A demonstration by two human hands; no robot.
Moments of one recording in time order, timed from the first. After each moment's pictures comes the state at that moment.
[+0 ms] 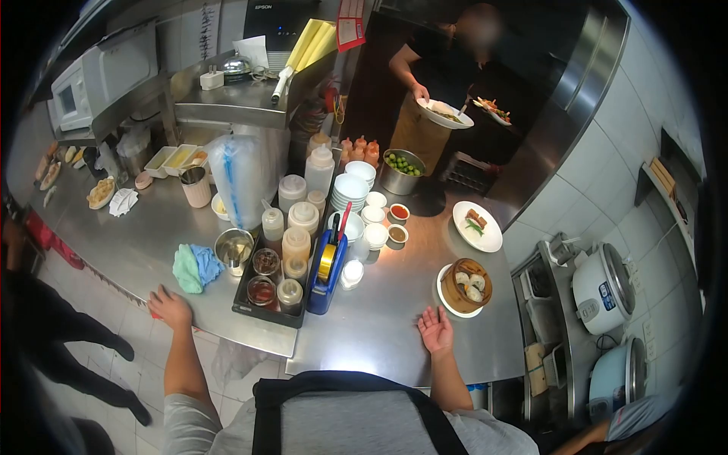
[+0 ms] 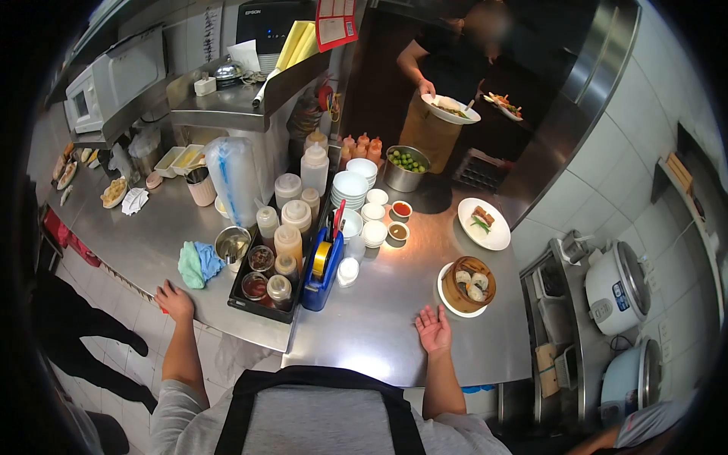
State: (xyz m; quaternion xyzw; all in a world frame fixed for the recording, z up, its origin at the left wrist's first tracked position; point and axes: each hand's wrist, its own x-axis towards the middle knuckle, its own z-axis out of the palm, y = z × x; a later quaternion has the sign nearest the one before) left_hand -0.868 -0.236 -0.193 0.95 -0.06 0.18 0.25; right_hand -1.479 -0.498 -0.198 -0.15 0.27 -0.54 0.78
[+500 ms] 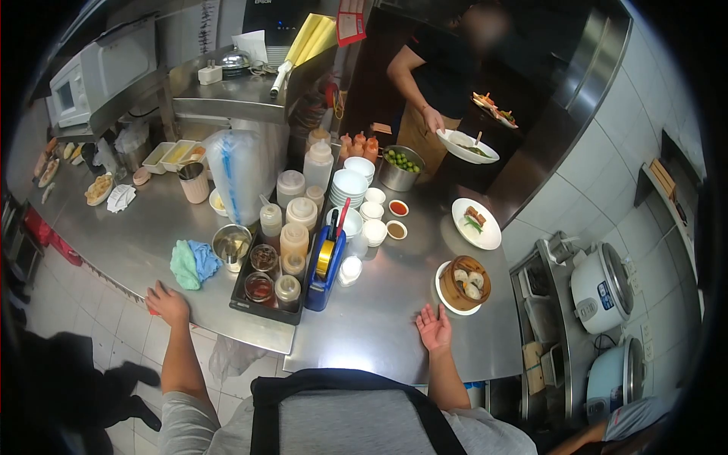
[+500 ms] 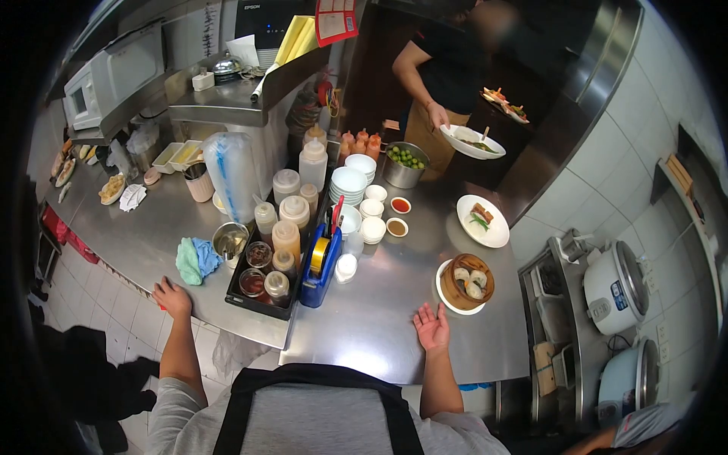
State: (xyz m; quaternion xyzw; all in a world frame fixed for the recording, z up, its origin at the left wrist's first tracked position) left_hand -0.868 -0.236 -0.192 0.95 -0.07 0.19 0.25; right_hand -1.481 -0.496 -0.198 -0.14 0.25 -0.55 0.78
